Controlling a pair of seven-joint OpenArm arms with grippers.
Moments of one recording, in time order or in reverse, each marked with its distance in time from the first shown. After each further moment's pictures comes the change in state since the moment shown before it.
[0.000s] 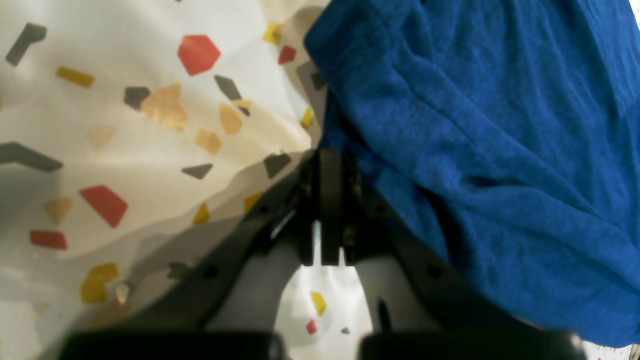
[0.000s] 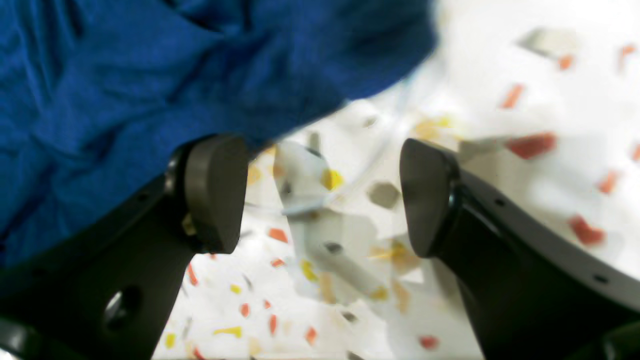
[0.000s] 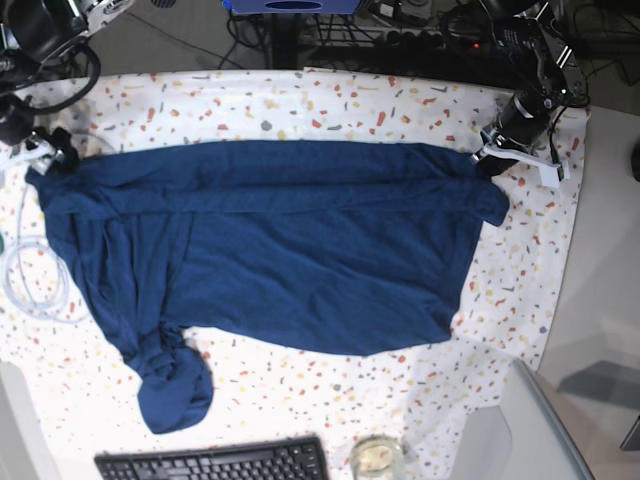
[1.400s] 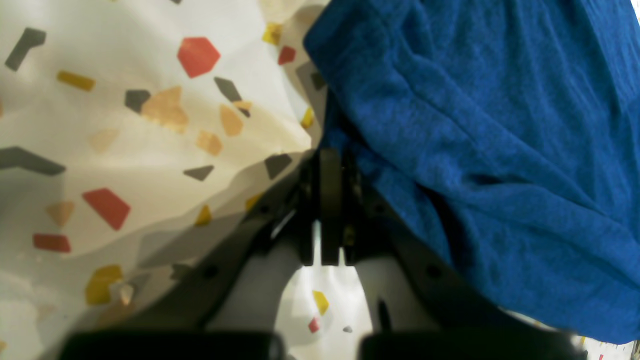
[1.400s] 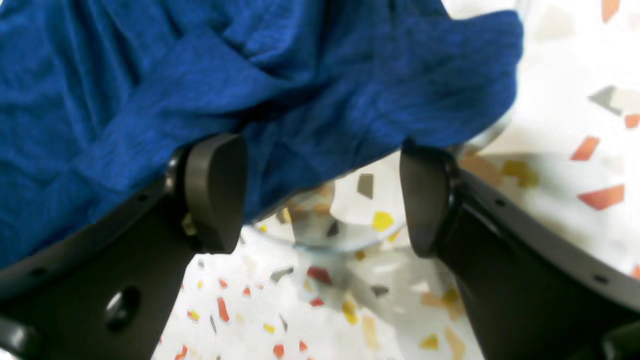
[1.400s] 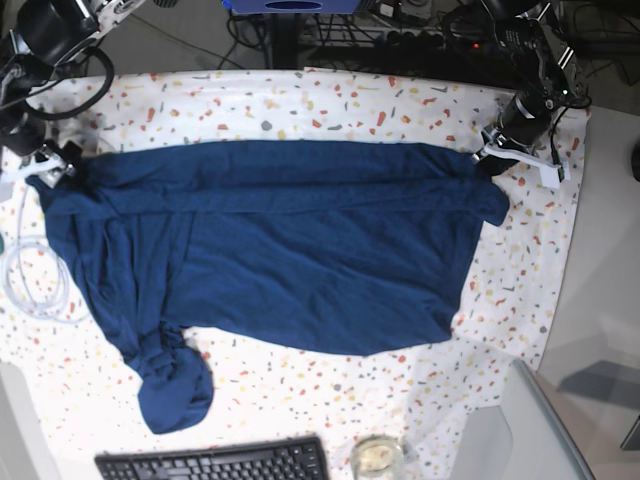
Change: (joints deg) left arm 0.0 -0.3 -0.1 0.0 0.1 -0.2 0.4; right arm -0.2 -1.5 -3.5 -1.9 0.6 -4.0 6.4
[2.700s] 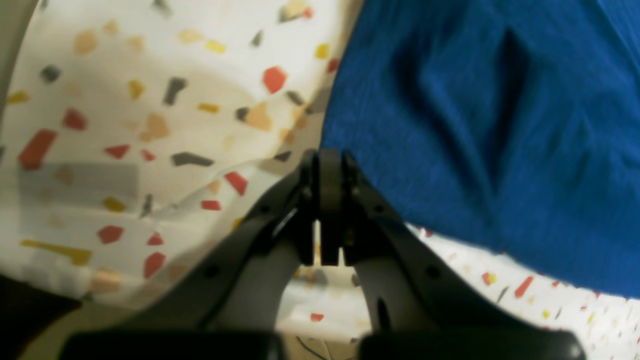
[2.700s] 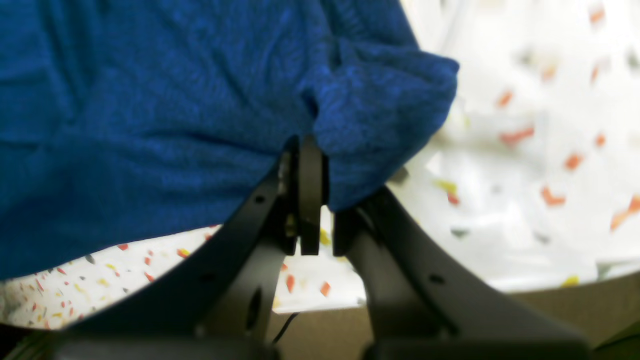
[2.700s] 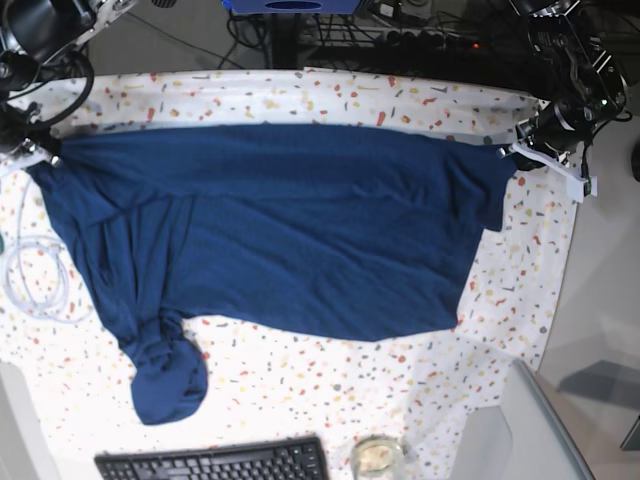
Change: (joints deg) left arm 2.3 -3.8 -0.3 15.3 1.3 0.2 17.4; right arm -1.4 0.2 -0.6 12.6 -0.2 -2.9 -16.7
